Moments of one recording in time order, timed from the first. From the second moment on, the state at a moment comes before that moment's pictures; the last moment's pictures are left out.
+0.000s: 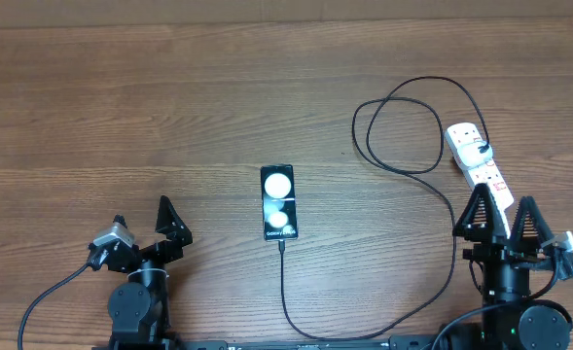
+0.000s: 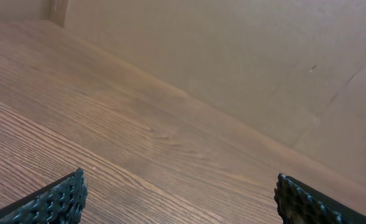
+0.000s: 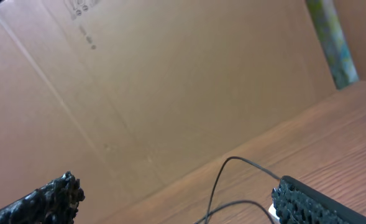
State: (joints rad) left arm -0.04 0.01 0.03 -0.10 -0.24 -0.47; right arm 0.02 0.01 0.35 -0.21 0.16 0.52
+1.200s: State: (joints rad) left arm -0.04 0.01 0.03 -0.10 -0.24 -0.47; right arm -0.08 0.01 0.02 -0.01 0.15 0.40
